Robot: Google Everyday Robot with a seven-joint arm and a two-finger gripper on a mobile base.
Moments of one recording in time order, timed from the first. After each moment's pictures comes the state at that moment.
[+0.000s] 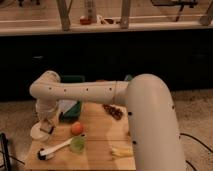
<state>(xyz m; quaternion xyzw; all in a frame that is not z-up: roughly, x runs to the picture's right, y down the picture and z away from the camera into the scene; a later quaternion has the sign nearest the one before) -0.296 0.167 0.726 -0.24 -0.34 -0.50 0.76</state>
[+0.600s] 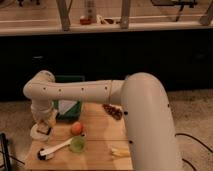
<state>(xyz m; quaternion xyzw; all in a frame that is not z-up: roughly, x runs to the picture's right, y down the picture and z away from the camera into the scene) -0.311 0.171 0.711 -0.24 -0.34 -0.52 0.74</state>
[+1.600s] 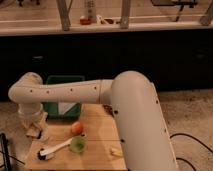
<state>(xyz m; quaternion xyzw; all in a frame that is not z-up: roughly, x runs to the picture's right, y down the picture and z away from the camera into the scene) -0.352 0.181 0.688 -0.23 -0.36 -0.57 0.70</state>
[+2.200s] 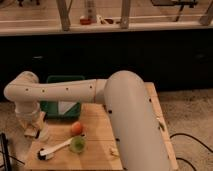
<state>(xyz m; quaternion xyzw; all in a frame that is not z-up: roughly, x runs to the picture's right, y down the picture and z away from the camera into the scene) -0.360 0.181 0.691 -0.24 -0.36 -0.57 0.70</state>
